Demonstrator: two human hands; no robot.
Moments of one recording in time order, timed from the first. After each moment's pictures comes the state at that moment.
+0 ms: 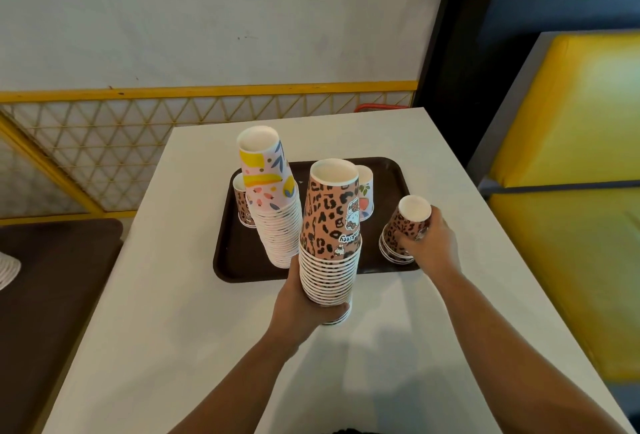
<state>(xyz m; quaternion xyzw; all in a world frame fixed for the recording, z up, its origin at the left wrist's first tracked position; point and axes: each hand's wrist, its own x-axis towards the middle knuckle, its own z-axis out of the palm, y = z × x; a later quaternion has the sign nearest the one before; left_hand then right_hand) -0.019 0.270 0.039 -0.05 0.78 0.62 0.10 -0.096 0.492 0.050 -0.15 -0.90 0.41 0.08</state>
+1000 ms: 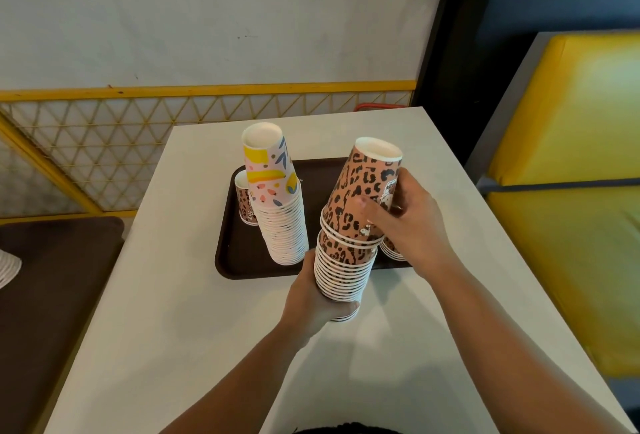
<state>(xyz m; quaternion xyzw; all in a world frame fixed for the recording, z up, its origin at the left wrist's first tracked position) -0.022 0.277 0.036 -0.01 0.81 0.58 0.10 -0.056 0.430 0.155 0.03 -0.82 0.57 0.08</state>
